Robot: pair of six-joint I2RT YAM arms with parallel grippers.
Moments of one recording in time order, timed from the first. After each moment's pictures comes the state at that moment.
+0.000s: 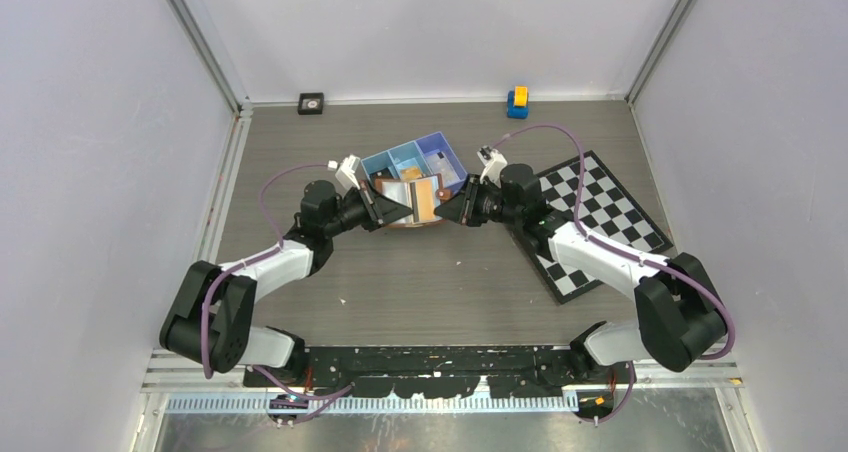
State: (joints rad) left arm -0.36 1.37 0.55 0.59 0.59 -0.92; right arm 0.57 1.37 0.78 0.23 -0.39 0.72
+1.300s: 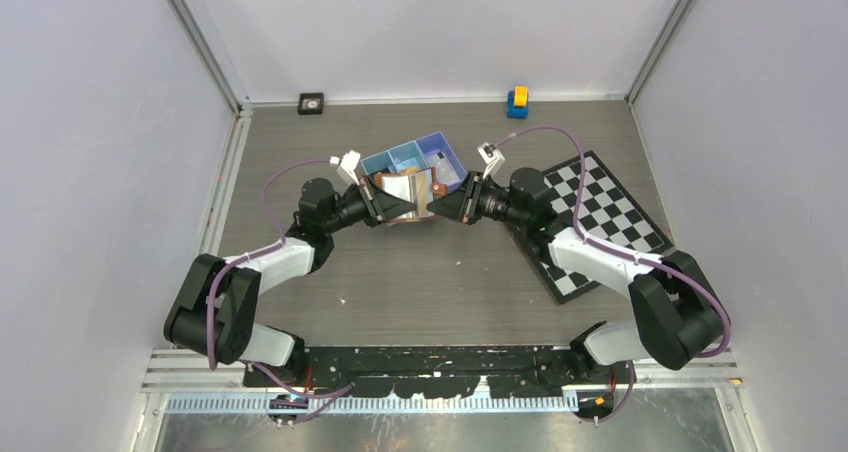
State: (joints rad) left arm -0.35 1.41 0.56 0.71 0.67 -0.98; right arm 0.56 1.38 0.70 0.56 -0.56 0.81
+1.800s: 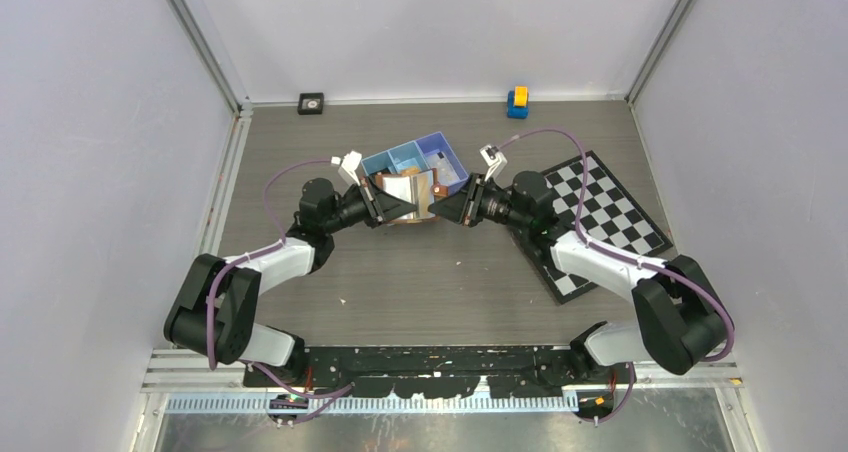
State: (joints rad) left arm -0.35 1.41 0.56 0.71 0.68 -0.98; right arm 0.56 1.36 0.68 0.57 -0.55 0.81
